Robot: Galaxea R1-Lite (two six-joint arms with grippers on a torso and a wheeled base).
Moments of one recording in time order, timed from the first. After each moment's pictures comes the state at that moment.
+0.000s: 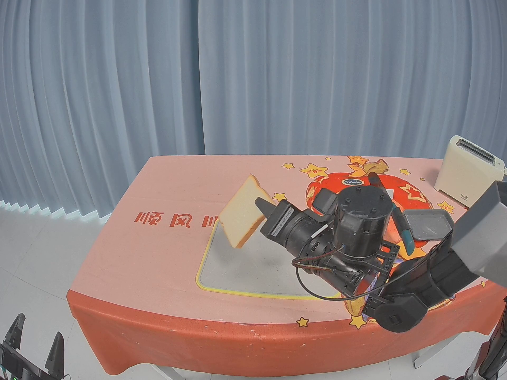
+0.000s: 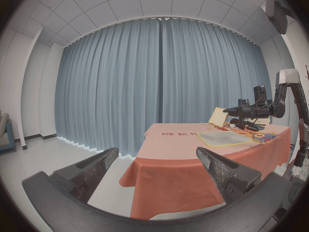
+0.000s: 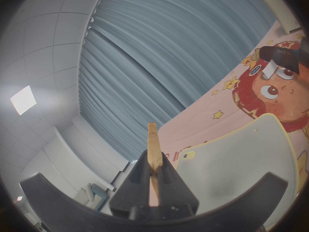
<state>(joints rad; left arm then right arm) 0.00 0.02 -0.02 0.00 0.03 -0.01 0.84 2.05 -0.86 -1.12 -0.23 0.85</state>
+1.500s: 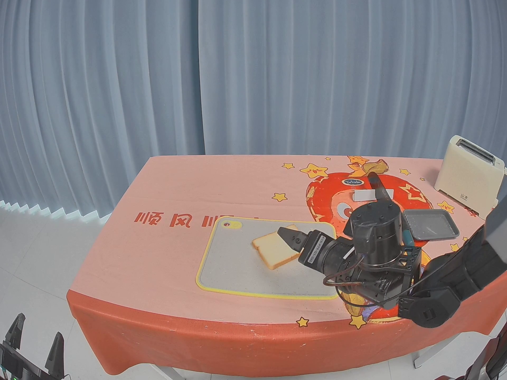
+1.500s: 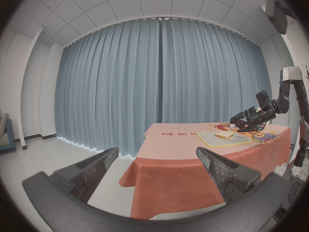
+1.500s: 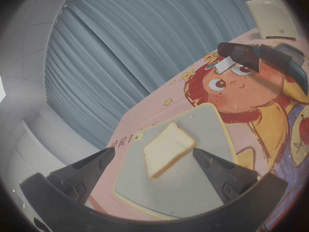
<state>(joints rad) -0.01 0.02 -0.02 0.00 0.03 -0.01 0.78 1.93 -0.72 -0.77 -0.29 0.89</state>
